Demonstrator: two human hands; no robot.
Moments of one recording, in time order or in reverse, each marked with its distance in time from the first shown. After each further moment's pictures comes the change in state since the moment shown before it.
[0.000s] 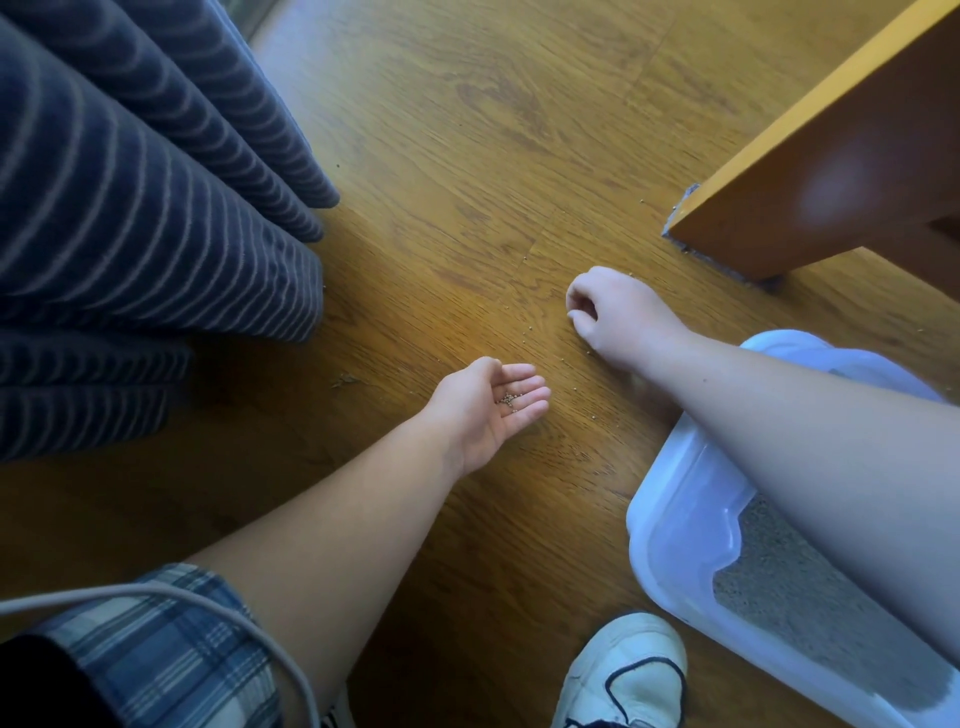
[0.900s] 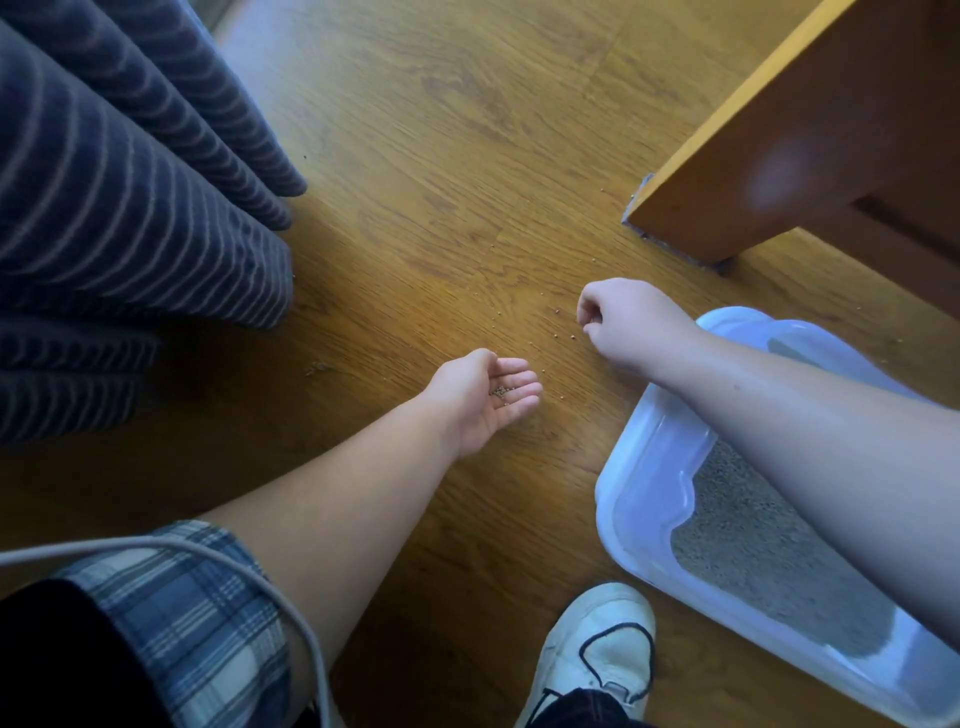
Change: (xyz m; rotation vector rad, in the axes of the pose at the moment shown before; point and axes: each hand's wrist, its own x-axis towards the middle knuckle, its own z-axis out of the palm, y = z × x) left_hand -0.002 -0.013 0.019 0.092 0.005 -0.049; right_hand -0.047 0.007 -0.025 -0.129 -0.082 0.192
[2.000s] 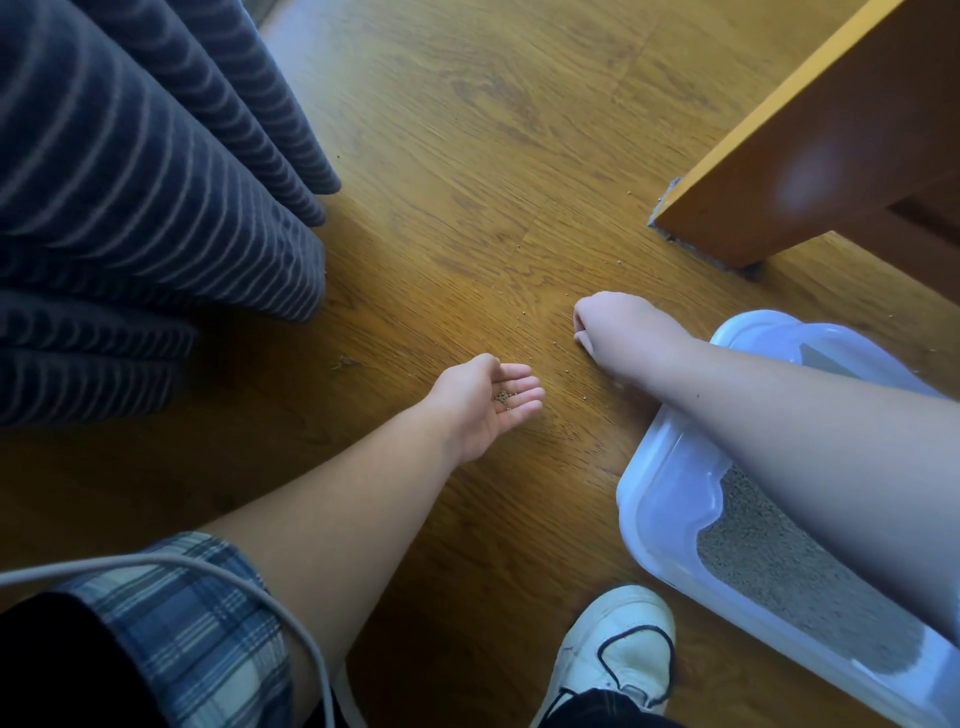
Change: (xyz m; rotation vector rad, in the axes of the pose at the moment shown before) left_hand -0.011 0.000 -0.020 -0.016 0.007 0.024; right_hand 0.010 -0.022 0.018 -0.218 -0.060 -0.132
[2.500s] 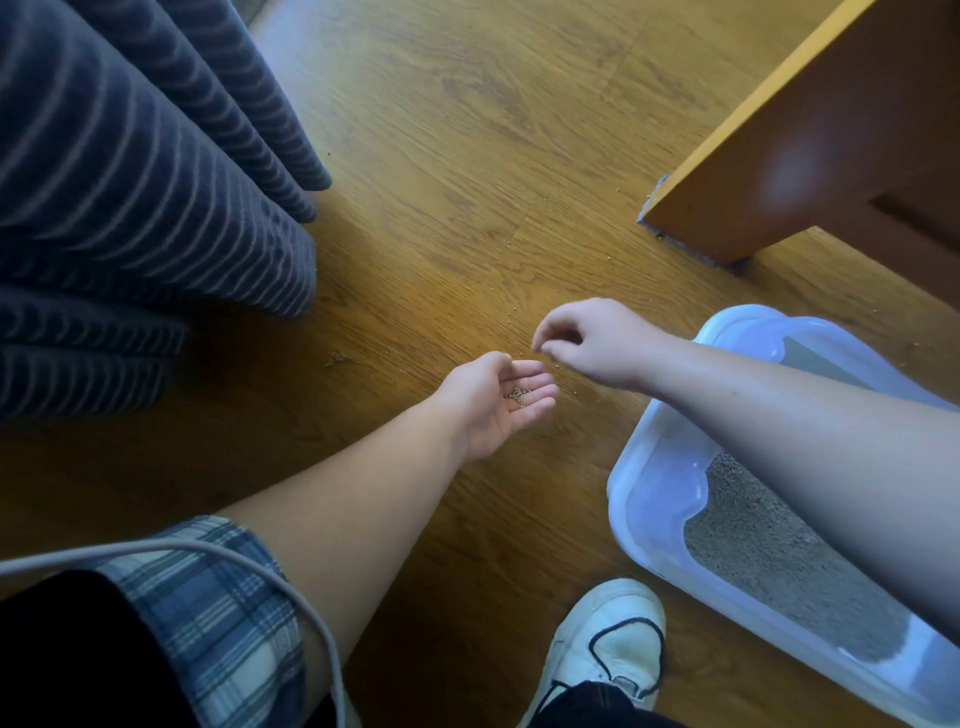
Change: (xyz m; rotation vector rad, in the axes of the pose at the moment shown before) left_hand 0.002 -0.009 0.012 -0.047 -0.087 -0.029; right_hand -0.034 -0.020 -0.025 0.504 -0.069 -0.112
